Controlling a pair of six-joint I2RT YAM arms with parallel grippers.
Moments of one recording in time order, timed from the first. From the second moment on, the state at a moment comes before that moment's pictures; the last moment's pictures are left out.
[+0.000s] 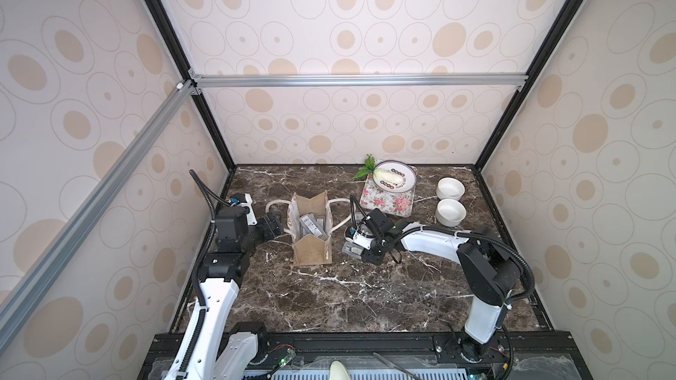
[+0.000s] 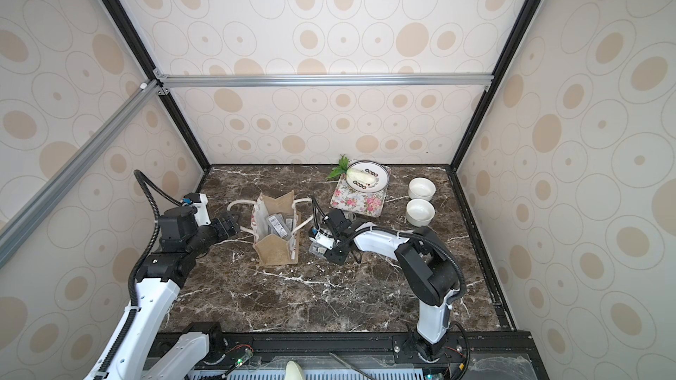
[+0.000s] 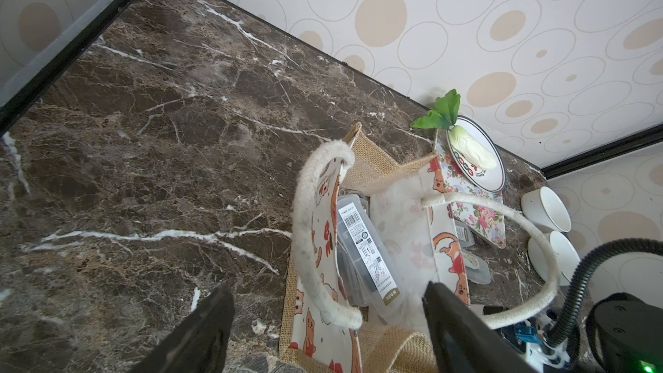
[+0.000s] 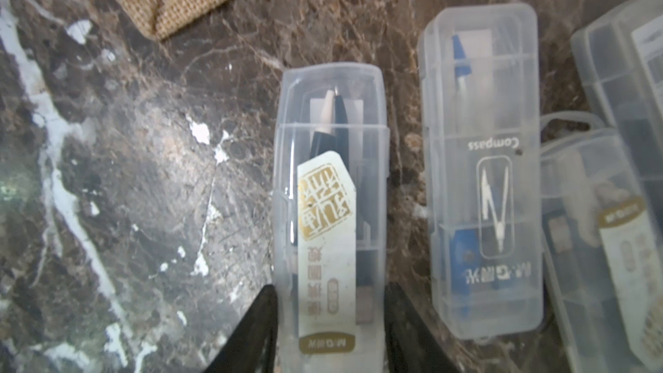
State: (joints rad) left arm 0.01 0.86 0.80 -0.49 0.16 -0.44; right arm 0.73 1.81 1.12 -0.50 -0.10 -0.39
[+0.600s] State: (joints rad) left arm 0.01 0.85 0.79 -0.49 0.16 -0.44; right arm 0.74 1.84 1.19 -0.57 -0.08 -0.33
